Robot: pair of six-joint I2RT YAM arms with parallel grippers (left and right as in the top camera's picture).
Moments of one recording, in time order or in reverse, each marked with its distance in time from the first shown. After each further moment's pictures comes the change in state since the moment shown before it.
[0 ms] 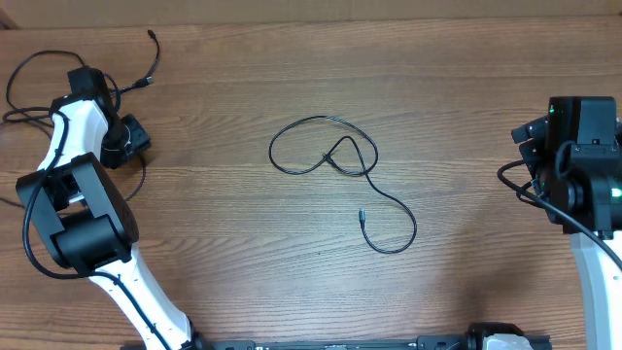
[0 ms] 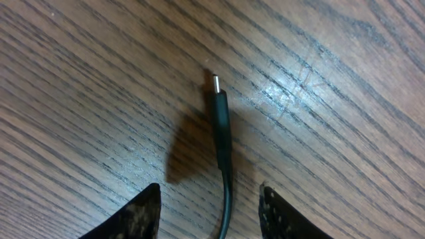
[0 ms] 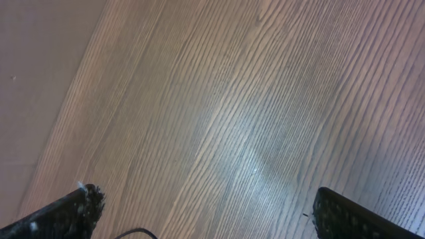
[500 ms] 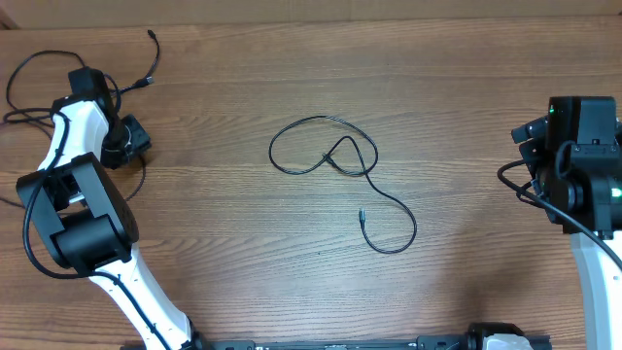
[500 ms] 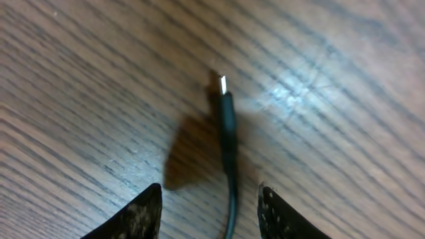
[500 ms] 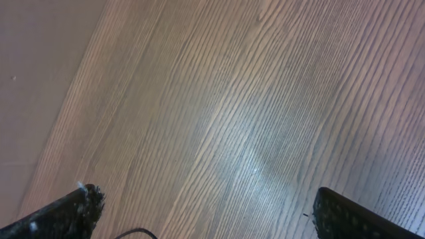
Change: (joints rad) left arm 0.000 0.000 -0.017 0.018 -0.013 0.001; right arm 0.000 0.000 0.000 0.000 0.000 0.000
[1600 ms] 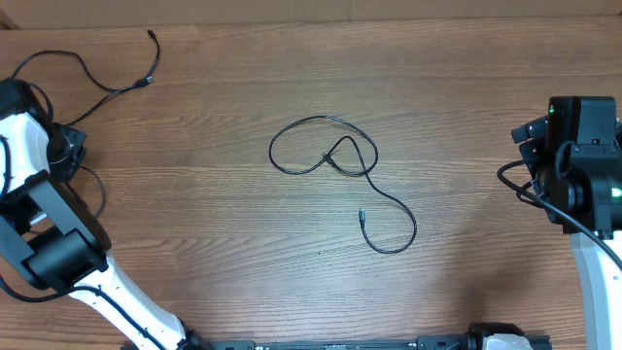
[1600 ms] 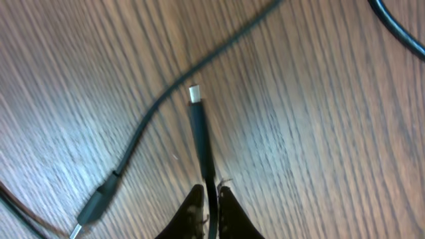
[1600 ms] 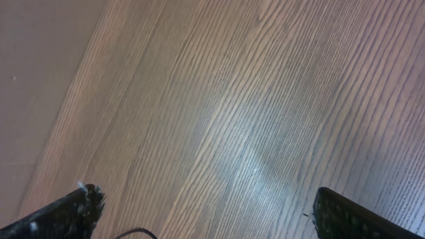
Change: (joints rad) left arm 0.224 -0.012 0.118 -0.071 -0.029 -0.369; right arm 0.000 0.000 0.000 0.000 0.000 0.000
